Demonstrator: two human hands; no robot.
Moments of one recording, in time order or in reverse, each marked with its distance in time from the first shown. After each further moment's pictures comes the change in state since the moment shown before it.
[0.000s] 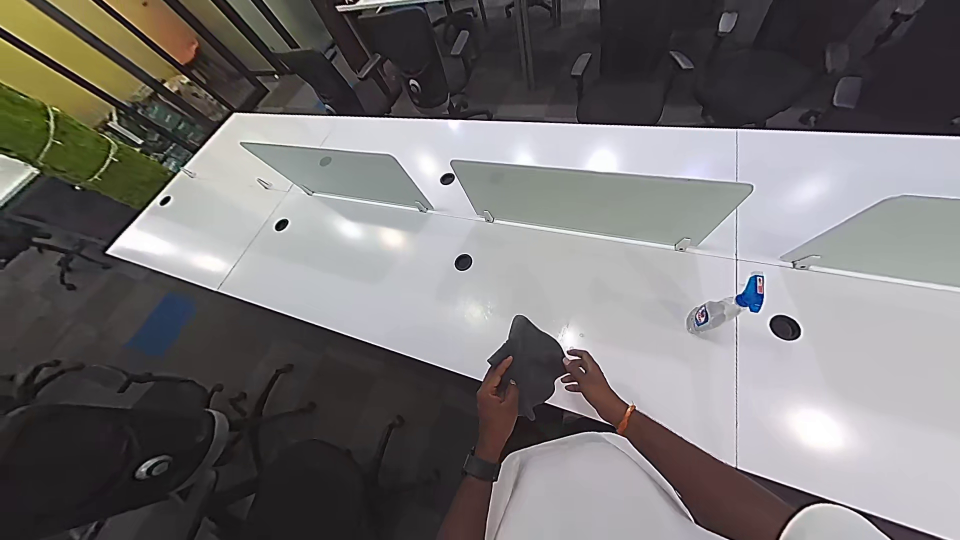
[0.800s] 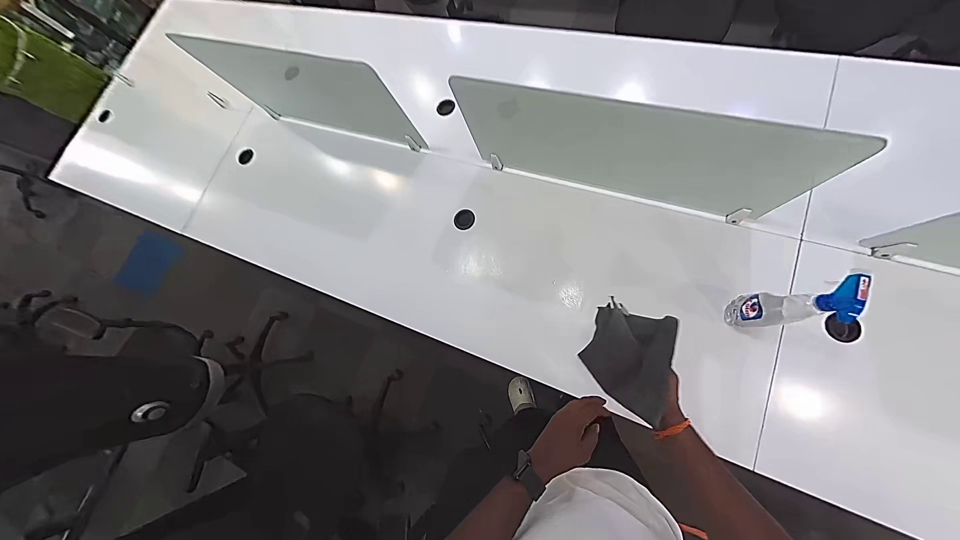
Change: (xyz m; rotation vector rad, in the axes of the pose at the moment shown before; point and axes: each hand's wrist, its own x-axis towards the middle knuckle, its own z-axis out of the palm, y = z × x) left_hand -0.040 -0.056 0.073 0.187 -0.876 0.026; right_hand -0.004 0.022 -0.052 0.583 0.387 -0.167
